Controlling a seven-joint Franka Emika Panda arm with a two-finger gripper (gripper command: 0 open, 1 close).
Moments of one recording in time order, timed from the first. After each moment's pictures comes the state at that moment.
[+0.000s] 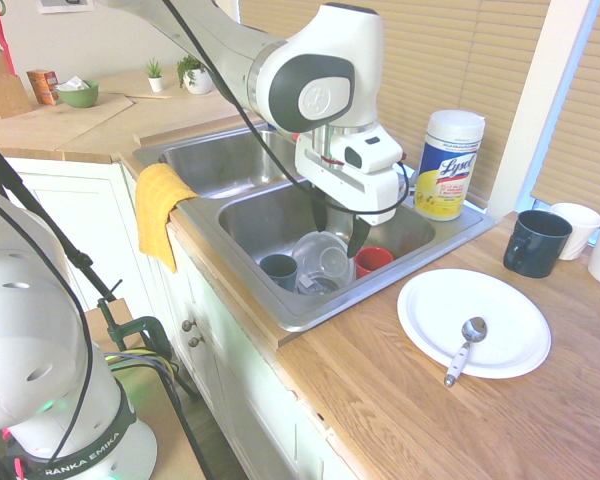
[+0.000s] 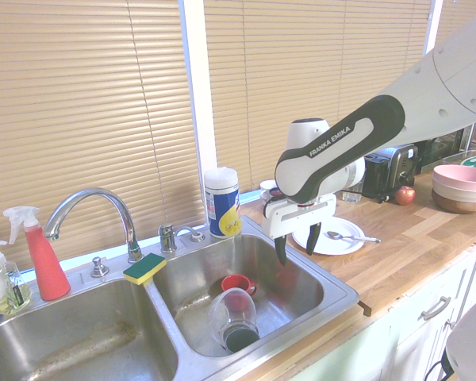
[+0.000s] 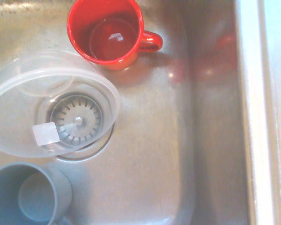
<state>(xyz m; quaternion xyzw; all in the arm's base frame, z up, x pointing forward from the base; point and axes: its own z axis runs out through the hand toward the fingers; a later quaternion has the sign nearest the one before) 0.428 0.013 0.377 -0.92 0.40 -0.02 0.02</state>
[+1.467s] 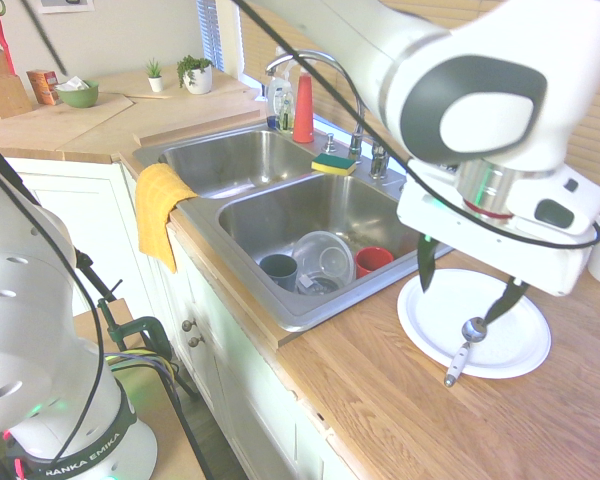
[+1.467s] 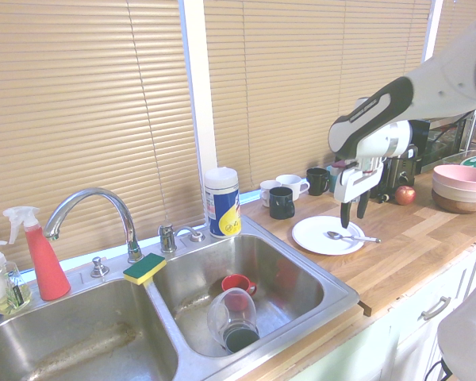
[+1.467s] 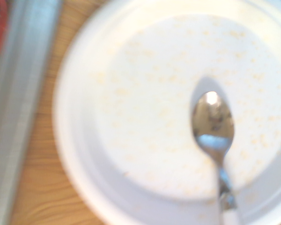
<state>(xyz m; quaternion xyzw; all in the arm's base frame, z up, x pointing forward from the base) 0.450 -0.219 0.391 -0.96 0.29 -0.01 0.01</state>
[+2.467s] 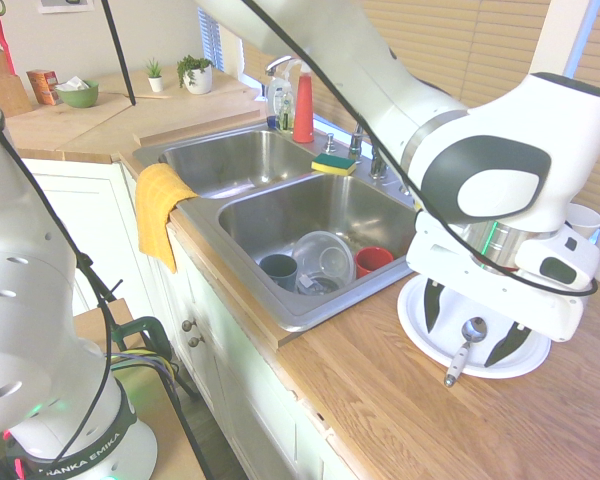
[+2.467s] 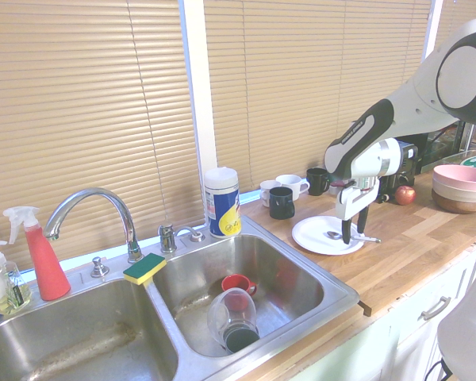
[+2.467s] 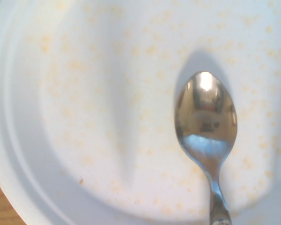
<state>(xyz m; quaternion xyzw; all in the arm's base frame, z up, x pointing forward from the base) 0.457 -0.233 0.337 -0.96 0.28 0.01 0.00</state>
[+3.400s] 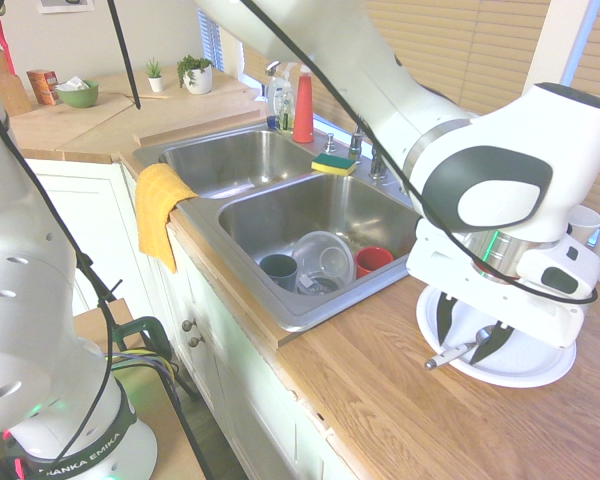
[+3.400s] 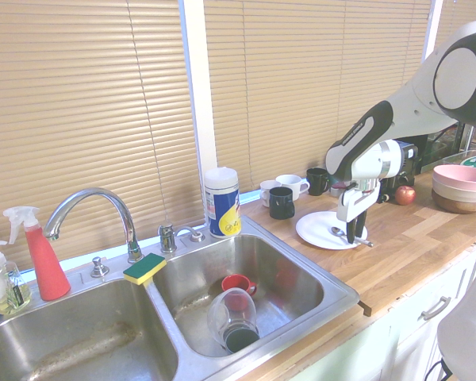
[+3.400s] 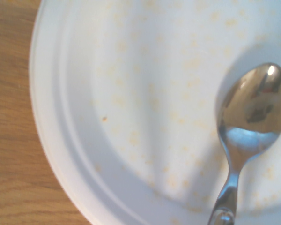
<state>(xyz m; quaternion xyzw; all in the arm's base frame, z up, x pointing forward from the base) 0.456 -0.236 0.333 -0.96 0.28 0.01 0.00</state>
